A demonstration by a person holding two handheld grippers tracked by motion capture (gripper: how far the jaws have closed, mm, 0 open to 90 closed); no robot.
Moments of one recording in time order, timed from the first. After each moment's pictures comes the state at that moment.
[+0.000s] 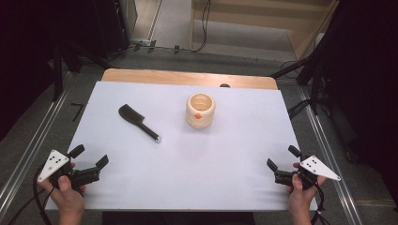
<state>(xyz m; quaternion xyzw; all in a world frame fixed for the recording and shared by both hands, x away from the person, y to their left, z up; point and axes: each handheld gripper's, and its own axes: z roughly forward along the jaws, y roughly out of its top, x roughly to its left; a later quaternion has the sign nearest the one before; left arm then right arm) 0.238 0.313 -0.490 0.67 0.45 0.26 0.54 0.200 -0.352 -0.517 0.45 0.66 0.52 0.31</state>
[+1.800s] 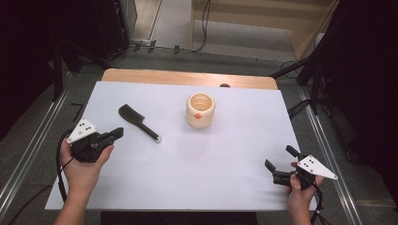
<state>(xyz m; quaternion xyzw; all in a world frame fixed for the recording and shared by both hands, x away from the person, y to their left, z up) 0.282 0.243 -0.414 0.75 0.41 0.21 0.47 0.202 -0.348 -0.518 0.44 0.67 0.51 0.31</state>
